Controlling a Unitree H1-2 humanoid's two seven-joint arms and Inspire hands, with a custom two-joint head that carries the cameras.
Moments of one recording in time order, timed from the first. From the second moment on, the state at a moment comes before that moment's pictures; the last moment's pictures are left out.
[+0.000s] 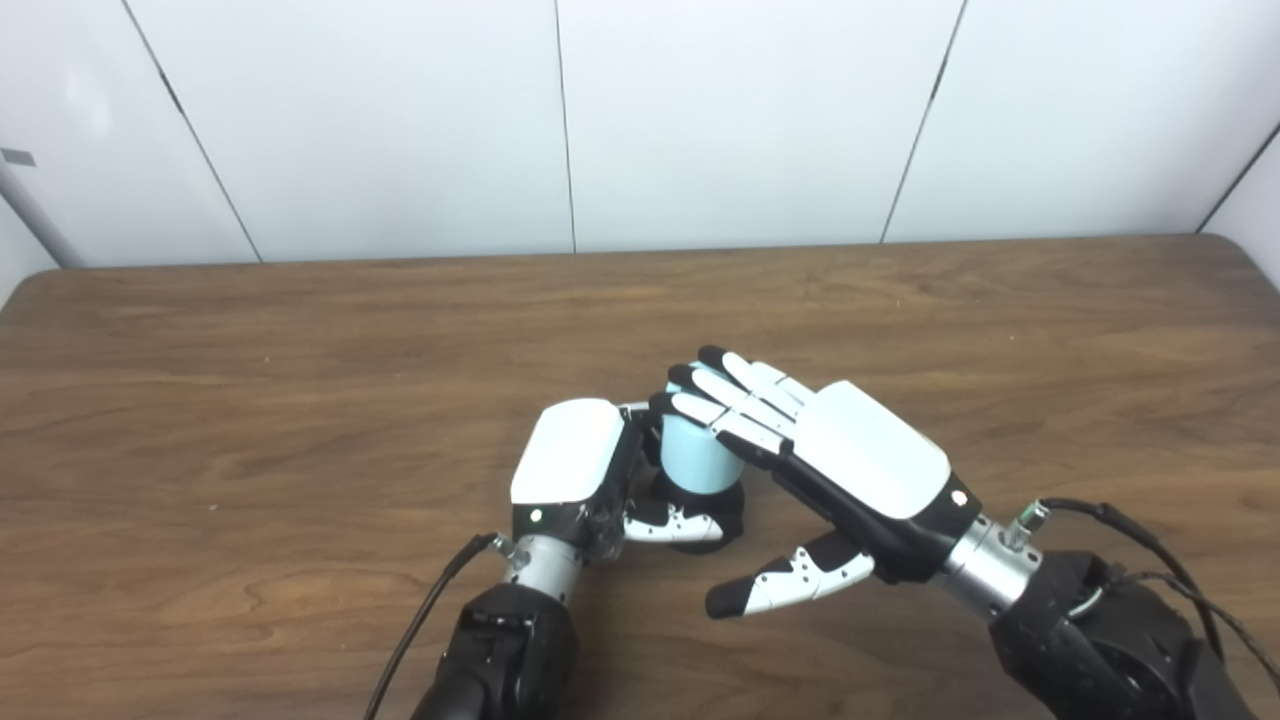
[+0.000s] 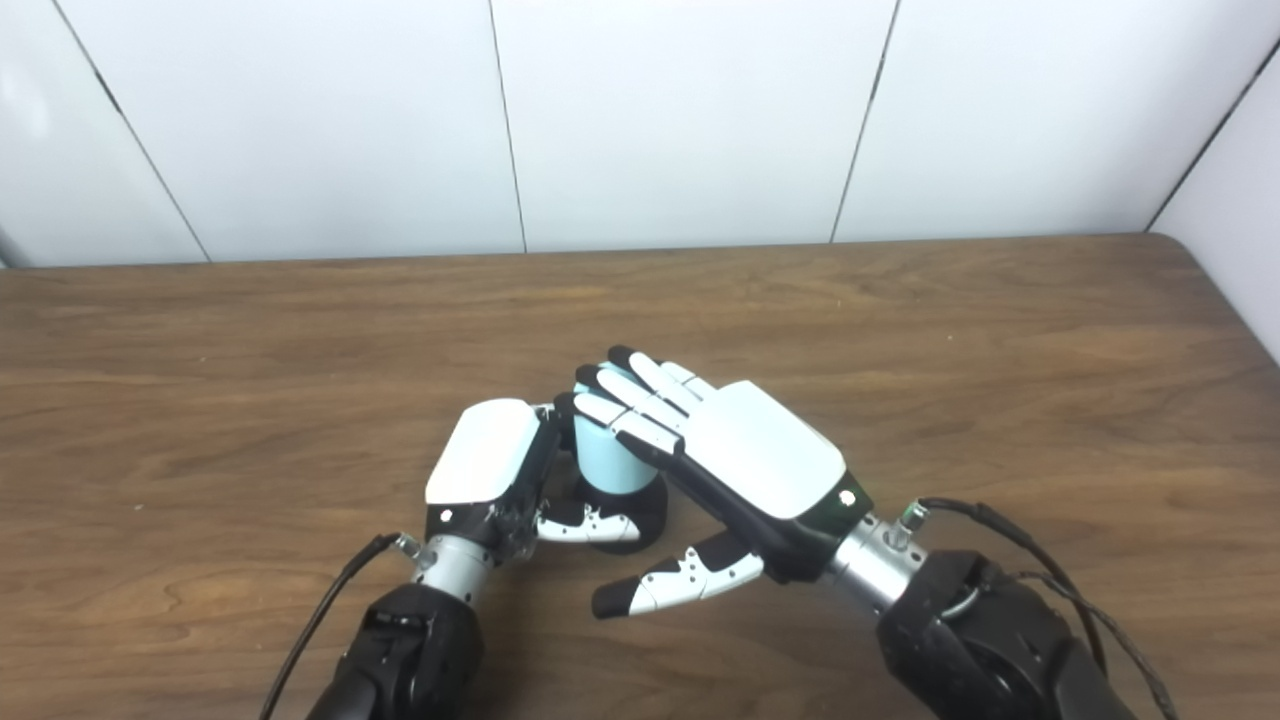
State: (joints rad) left arm -0.16 0.05 -0.49 -0.12 1.02 0.27 -0.06; right arm -0.07 -0.40 0.27 -0.64 -0.75 -0.04 0.45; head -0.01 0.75
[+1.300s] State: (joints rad) left arm -0.16 0.09 -0.49 -0.12 0.98 0.21 -0.08; right arm -0.16 -0.33 0.12 -0.76 -0.70 0.03 0.52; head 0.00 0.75
